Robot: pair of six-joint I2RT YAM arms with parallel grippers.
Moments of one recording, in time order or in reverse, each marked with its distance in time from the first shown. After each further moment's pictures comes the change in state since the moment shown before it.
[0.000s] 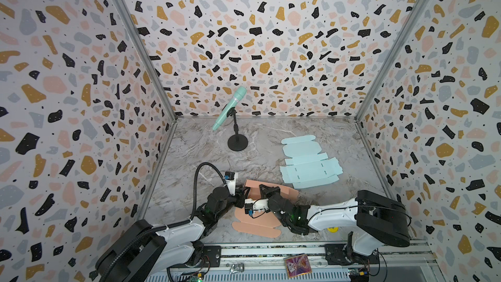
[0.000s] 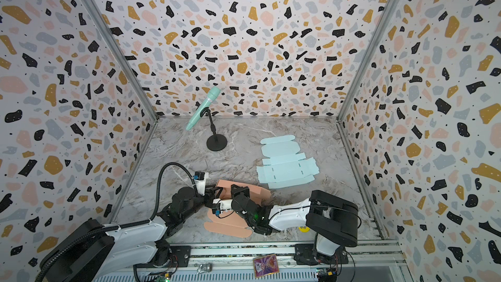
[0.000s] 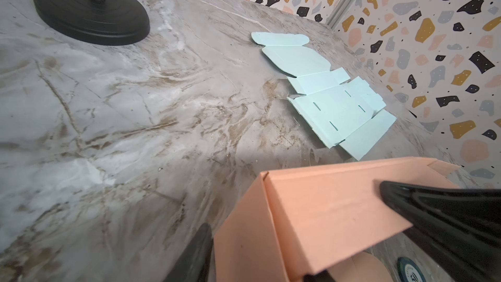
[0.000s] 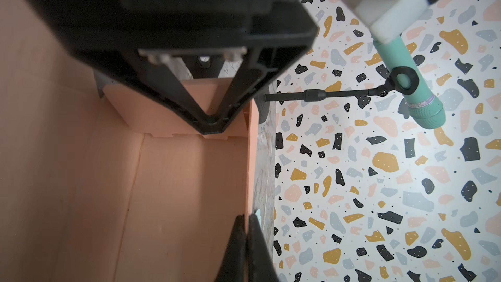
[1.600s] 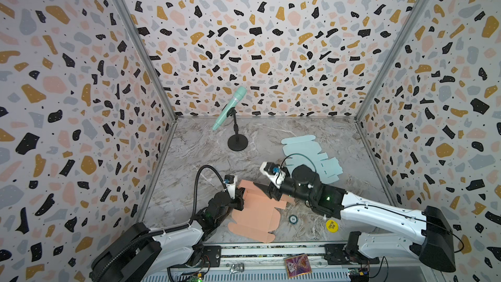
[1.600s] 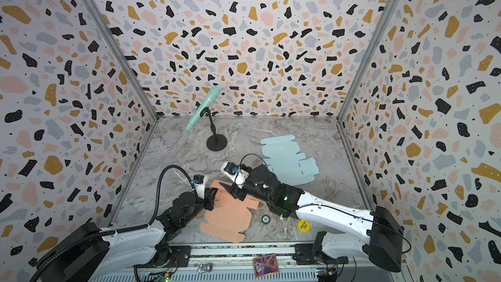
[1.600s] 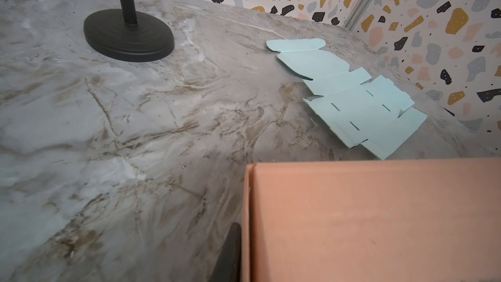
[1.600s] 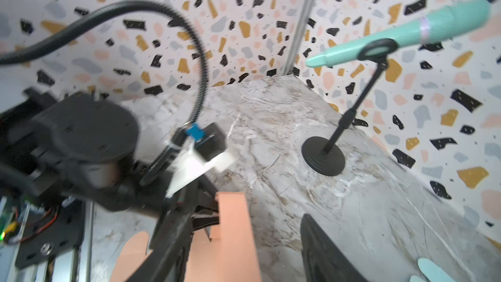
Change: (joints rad) left arm -0.087 -0.060 -0.034 -0.013 -0.179 0.040; right arm -0.275 -0.392 0.249 -0.470 -0.694 1.034
